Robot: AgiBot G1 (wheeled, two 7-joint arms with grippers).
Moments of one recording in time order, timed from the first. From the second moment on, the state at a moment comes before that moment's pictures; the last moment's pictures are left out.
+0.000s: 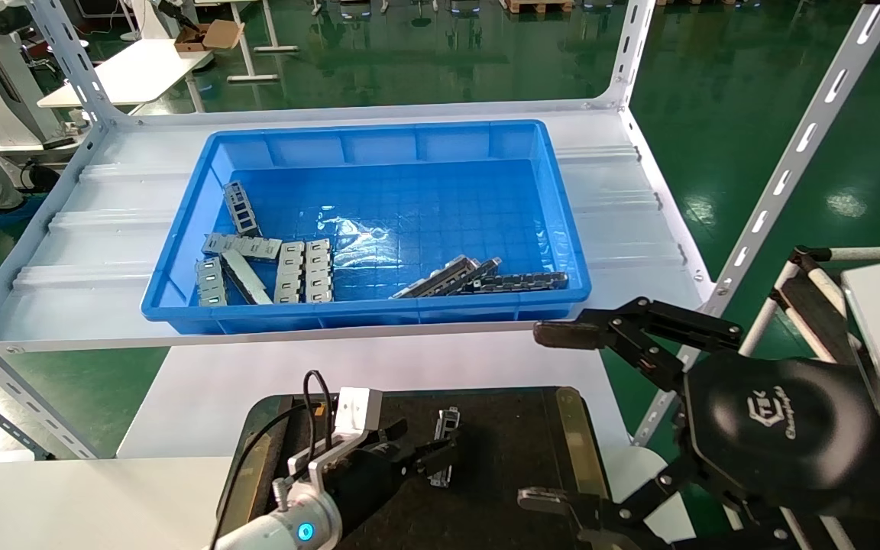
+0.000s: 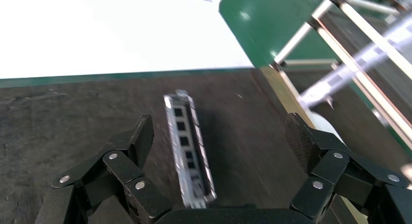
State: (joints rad) left arm -1.02 1.09 1.23 -1.08 1.15 -0.03 -0.93; right arm 1.09 -0.59 -0.32 1.28 -0.70 -1.48 0.17
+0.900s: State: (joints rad) left arm -1.00 0.78 1.00 -1.33 1.08 0.50 -0.49; right arm 1.09 -0.59 -0.32 1.28 -0.70 -1.48 0.17
